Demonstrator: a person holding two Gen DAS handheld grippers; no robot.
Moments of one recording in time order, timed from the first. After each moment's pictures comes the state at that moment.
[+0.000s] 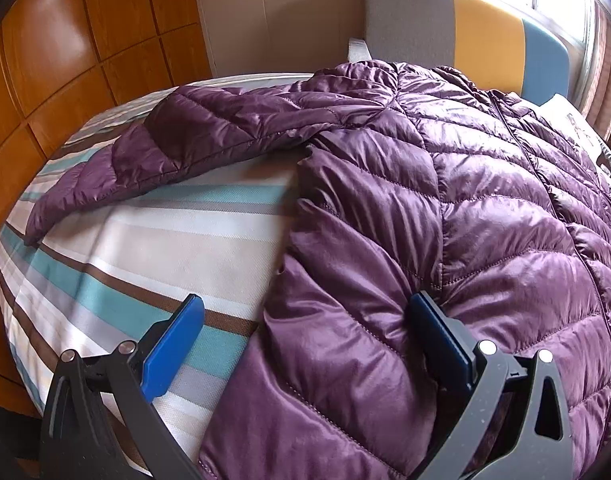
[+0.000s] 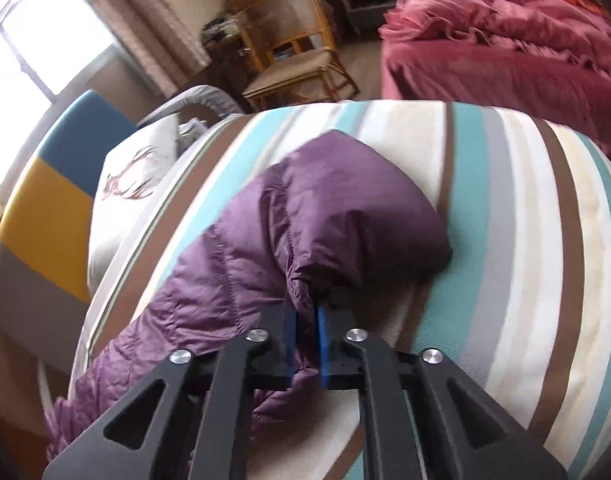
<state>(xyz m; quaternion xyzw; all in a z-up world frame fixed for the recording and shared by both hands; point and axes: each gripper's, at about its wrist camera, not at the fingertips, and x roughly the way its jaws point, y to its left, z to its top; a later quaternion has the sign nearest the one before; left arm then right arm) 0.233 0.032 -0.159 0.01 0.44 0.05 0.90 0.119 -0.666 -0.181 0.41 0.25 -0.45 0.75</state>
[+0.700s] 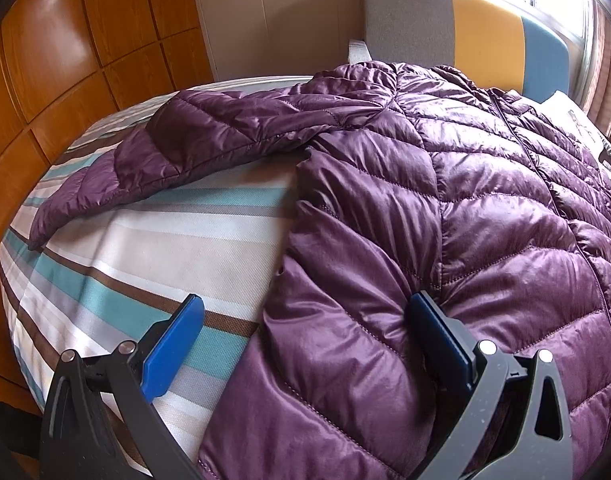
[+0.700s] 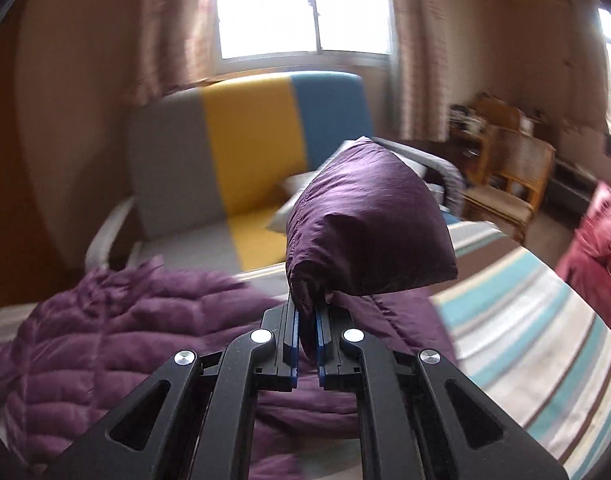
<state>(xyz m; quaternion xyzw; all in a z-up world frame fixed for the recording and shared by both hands) 0.232 0.028 -0.159 0.02 0.44 0.06 0.90 0.249 -0.400 -0.064 0.09 0.24 -0.21 0.94</state>
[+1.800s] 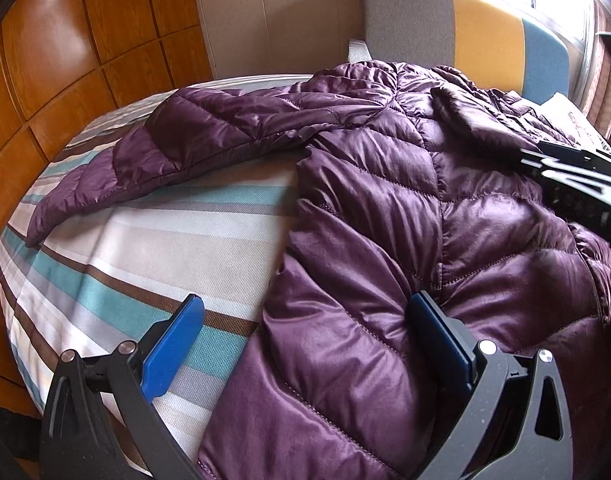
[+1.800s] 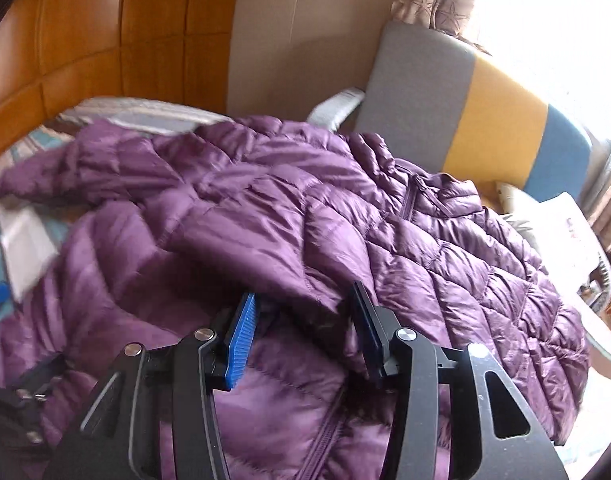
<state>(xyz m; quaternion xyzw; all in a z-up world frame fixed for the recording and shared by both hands) 0.231 0.030 -0.161 0.01 0.44 0.05 0.90 0.282 -0.161 -0.138 -0.11 0.35 0.10 0.92</state>
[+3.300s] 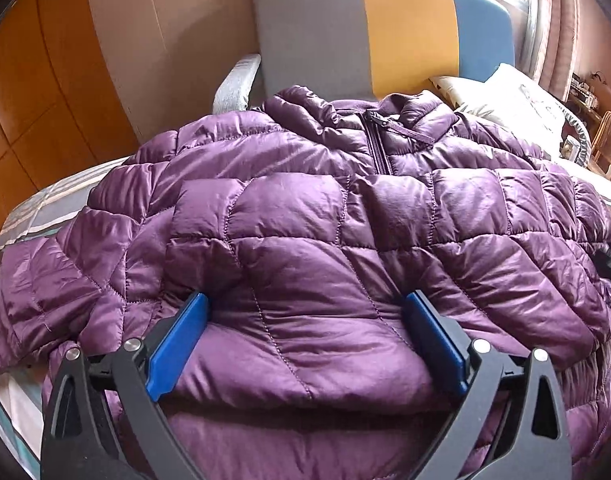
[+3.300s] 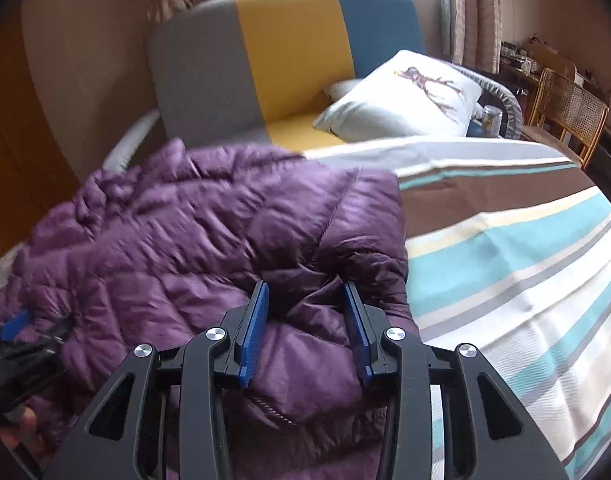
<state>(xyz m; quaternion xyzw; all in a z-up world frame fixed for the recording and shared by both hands) 0.378 -0.146 -0.157 0.07 0.43 -0.05 0.90 0.291 -0.393 -0.163 0.12 0.39 -0.15 0.90</state>
